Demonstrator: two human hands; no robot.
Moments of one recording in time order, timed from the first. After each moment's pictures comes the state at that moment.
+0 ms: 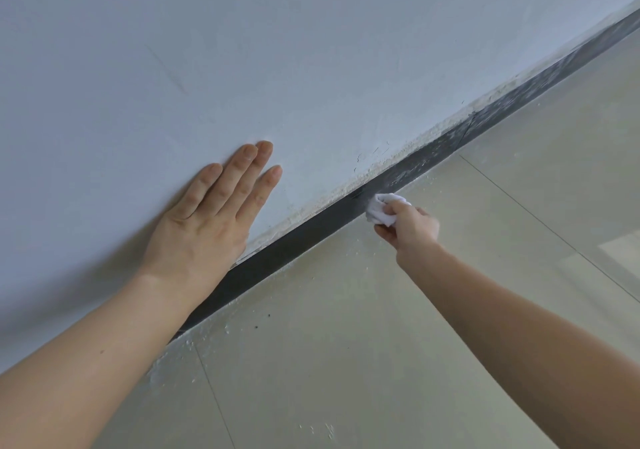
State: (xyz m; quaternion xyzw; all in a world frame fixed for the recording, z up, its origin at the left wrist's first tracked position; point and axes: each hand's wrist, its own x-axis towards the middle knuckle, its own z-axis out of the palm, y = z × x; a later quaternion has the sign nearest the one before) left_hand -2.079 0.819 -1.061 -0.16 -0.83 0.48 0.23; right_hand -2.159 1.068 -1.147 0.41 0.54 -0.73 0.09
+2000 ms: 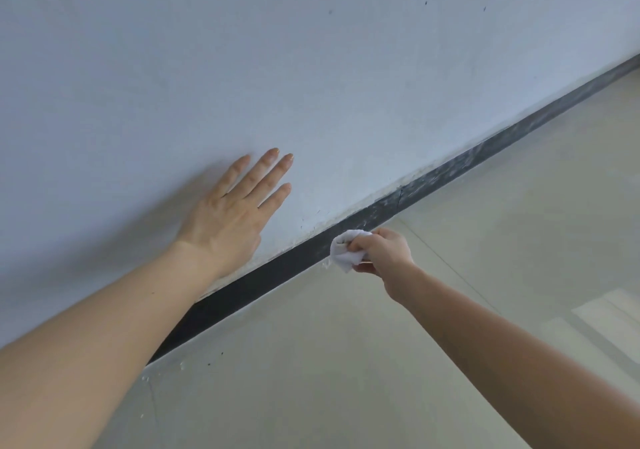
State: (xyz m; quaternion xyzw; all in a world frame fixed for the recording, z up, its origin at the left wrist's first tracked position) left_hand -2.114 0.914 -0.976 -0.18 -0.90 0.35 0.17; right_hand -2.146 1.140 -1.049 0.19 0.71 -0.66 0.17
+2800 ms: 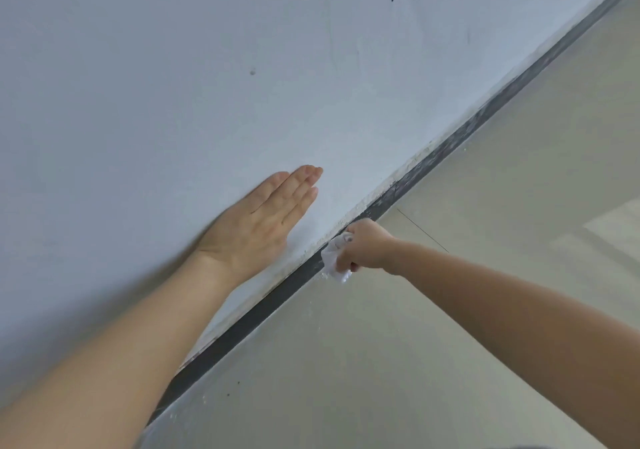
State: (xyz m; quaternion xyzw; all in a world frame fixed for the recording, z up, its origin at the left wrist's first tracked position) left_hand -2.219 0.949 -0.968 -0.37 -0.79 0.43 0.22; right_hand -2.236 1.143 -1.031 0.06 0.82 -0.42 0.38
